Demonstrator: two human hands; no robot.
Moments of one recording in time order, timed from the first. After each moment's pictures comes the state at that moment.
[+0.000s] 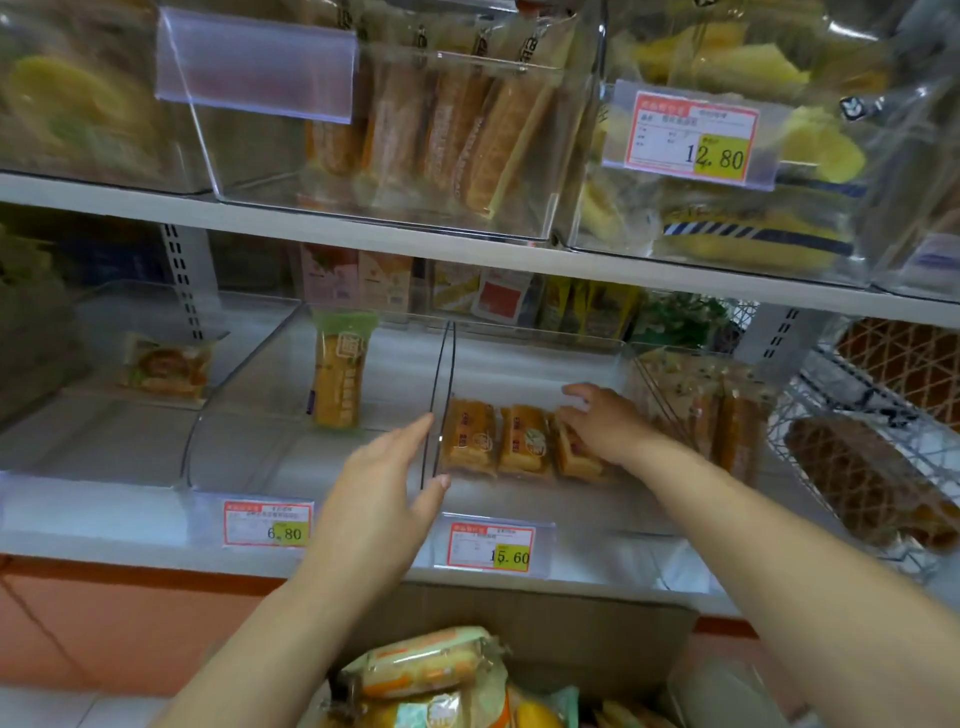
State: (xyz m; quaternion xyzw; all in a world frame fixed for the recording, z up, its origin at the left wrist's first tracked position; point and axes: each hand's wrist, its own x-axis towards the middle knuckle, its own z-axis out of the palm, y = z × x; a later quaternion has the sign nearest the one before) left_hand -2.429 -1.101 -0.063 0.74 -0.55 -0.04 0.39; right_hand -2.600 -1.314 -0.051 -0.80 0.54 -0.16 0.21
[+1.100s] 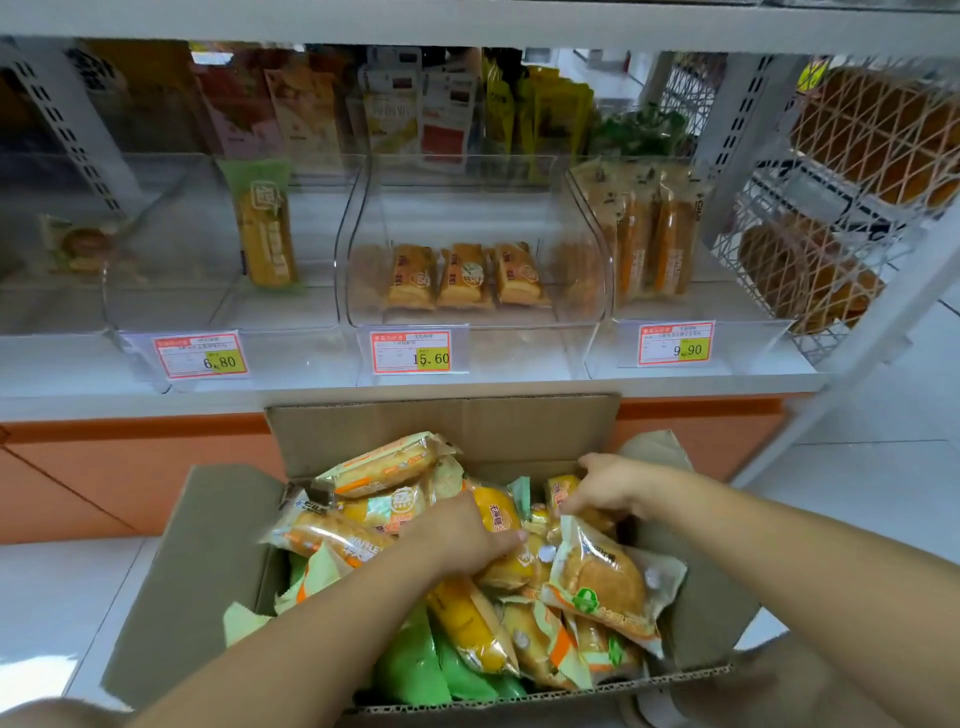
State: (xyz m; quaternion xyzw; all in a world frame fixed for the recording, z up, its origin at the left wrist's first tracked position) left_hand -2.564 -1.072 -0.211 0.76 -0.55 -0.34 -0.03; right_hand -2.737 -1.175 -0.192 -0.63 0.61 0.10 0.47
